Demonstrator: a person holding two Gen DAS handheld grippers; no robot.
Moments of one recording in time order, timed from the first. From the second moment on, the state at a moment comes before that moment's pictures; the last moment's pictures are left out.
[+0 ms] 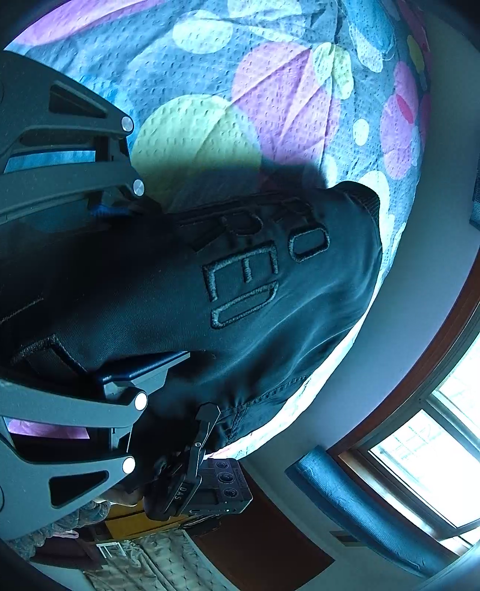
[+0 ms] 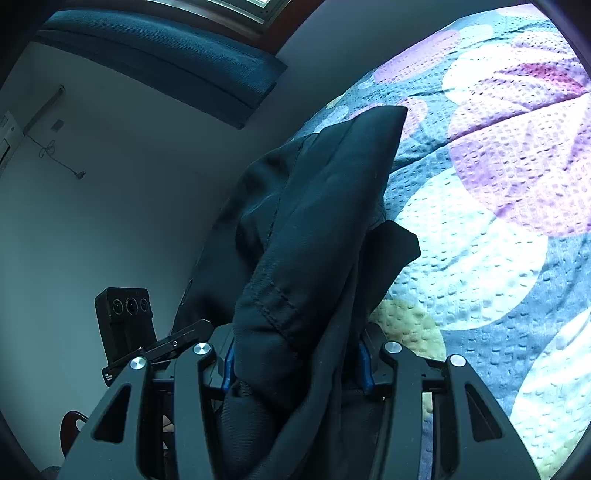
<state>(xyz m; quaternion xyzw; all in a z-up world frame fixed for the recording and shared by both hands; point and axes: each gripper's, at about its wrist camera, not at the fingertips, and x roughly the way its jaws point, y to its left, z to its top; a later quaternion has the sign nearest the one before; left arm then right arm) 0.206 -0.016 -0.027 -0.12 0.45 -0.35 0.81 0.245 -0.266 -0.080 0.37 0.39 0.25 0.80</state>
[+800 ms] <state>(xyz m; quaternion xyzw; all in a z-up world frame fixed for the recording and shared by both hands) 0.184 0.019 -0.048 -0.20 0.47 -0.34 0.79 0.202 -0.292 -0.104 0.40 0.42 0.22 0.78</state>
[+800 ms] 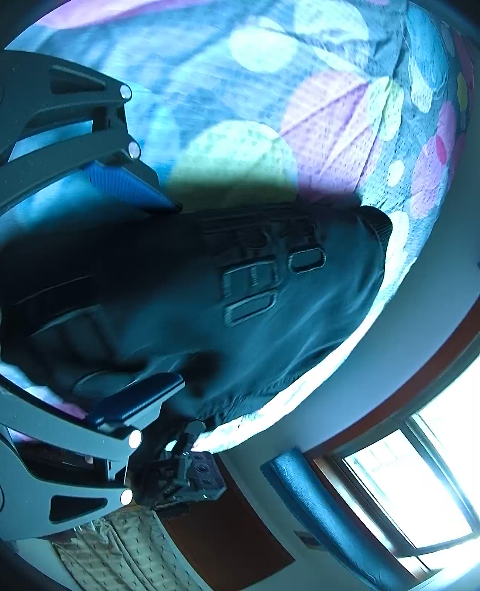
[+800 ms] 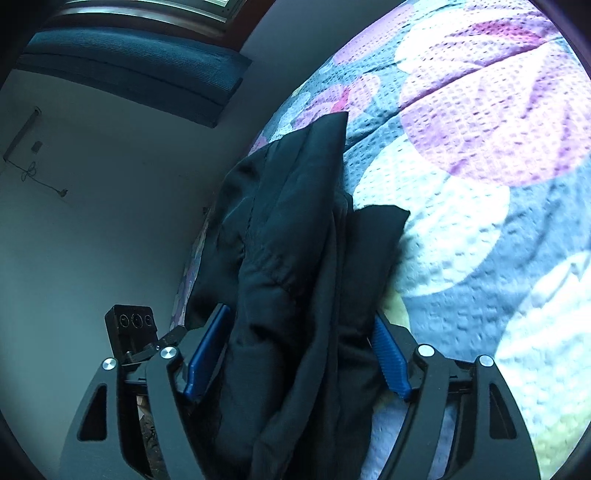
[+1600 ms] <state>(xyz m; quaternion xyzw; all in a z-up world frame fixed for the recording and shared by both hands) 0.147 0.002 -0.055 -0.14 0.47 -0.32 0.81 0.166 -0.266 -0.115 0.36 0.44 0.23 0.79</state>
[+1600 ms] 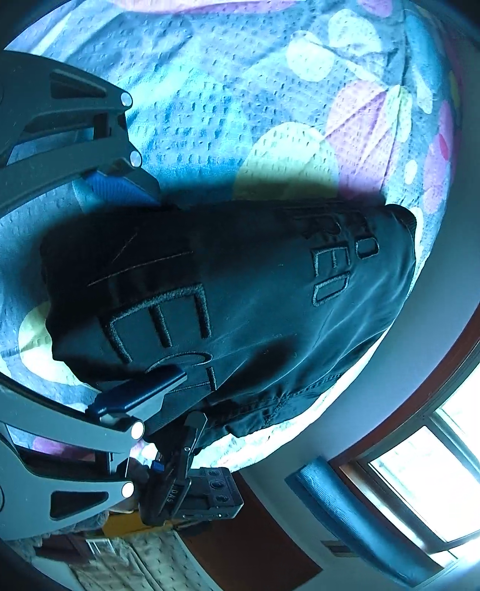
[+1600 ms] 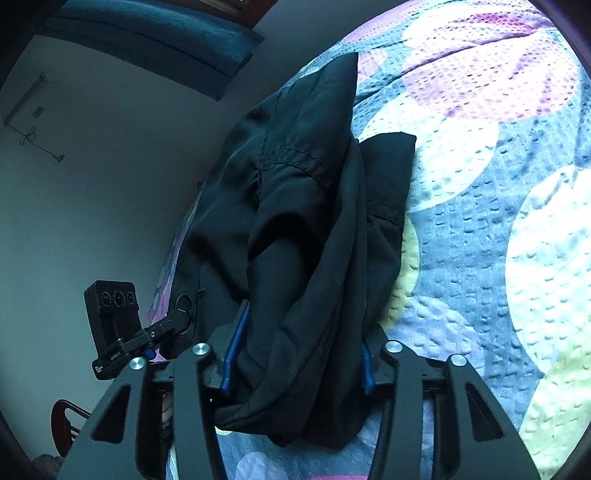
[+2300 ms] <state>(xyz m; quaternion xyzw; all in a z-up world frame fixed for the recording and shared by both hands) 0.135 0.004 -0.046 -0.13 0.48 -0.32 0.81 0.140 -0.287 -0.116 0.42 0.43 0.25 0.76</state>
